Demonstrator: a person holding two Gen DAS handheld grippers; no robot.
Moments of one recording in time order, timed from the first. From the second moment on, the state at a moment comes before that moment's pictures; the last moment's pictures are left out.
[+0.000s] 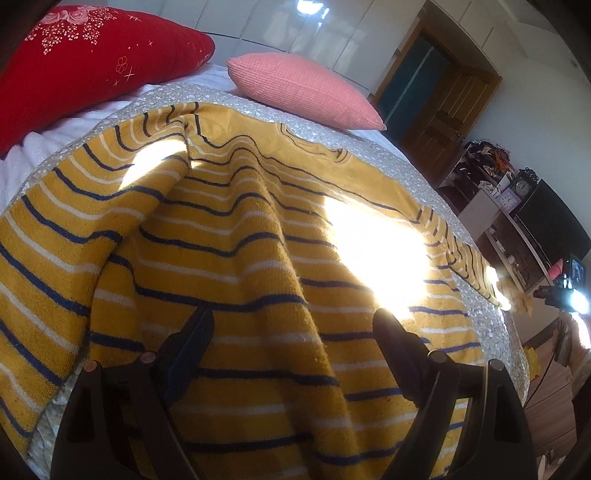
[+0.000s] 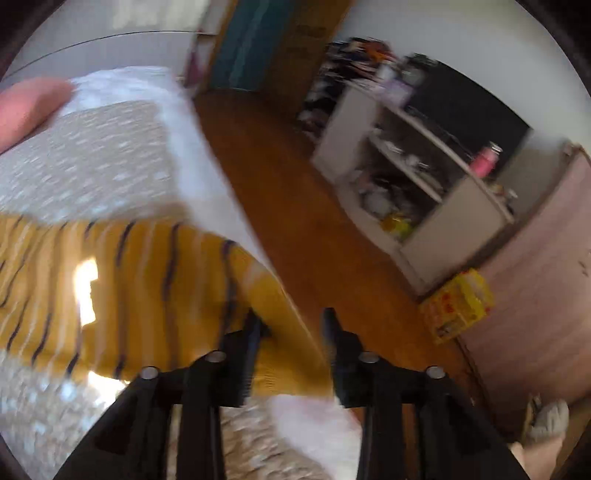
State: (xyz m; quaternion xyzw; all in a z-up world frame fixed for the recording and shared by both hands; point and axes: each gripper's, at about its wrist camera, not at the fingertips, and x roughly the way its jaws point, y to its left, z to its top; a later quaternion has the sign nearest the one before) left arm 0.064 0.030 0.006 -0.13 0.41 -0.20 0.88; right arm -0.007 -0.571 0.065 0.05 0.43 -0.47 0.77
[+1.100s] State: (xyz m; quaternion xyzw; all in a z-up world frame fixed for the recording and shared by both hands) left arm 0.059 0.081 0.027 -0.23 0.39 -0.20 0.87; right arm 0.052 -0.413 0.089 0.06 0.37 -0.26 0.89
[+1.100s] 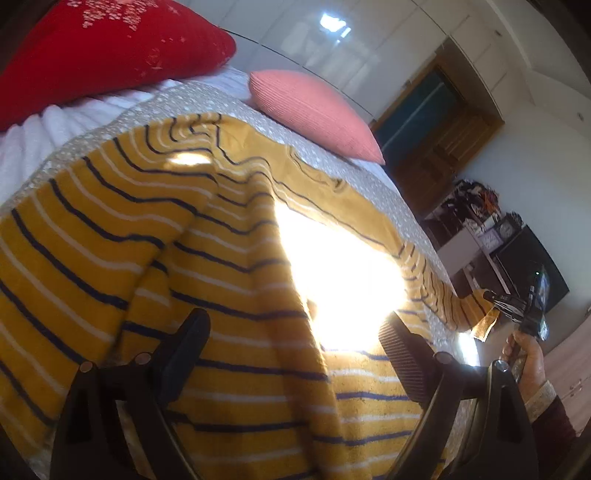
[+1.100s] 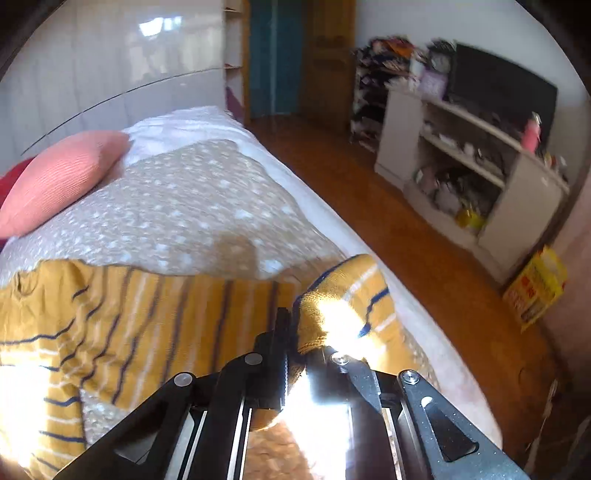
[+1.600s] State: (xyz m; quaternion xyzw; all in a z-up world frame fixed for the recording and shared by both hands) left arm 0.061 0.149 0.052 -0.22 0.32 -0.07 0.92; right arm 0.103 -0.221 0.051 0.13 0.44 0.05 0.89
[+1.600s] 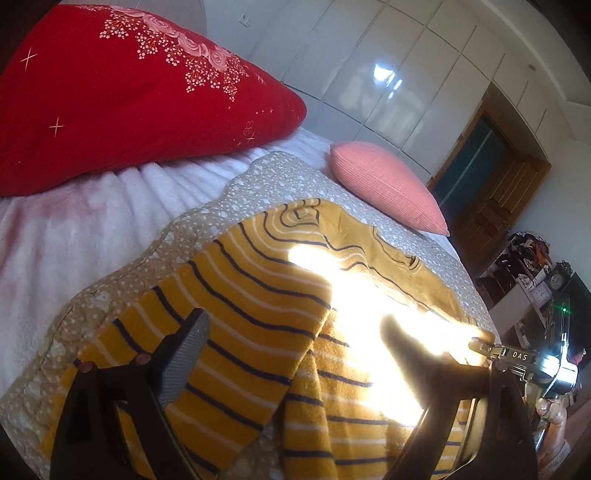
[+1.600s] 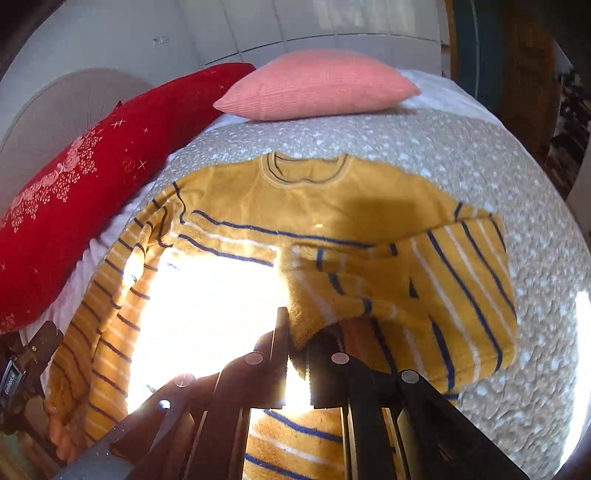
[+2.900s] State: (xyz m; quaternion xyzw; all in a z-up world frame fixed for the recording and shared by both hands) left arm 0.070 0.172 0.039 -0.26 0.34 -0.04 0.90; right arm 0.123 -0.183 0.046 0.17 0.45 0.18 0.86
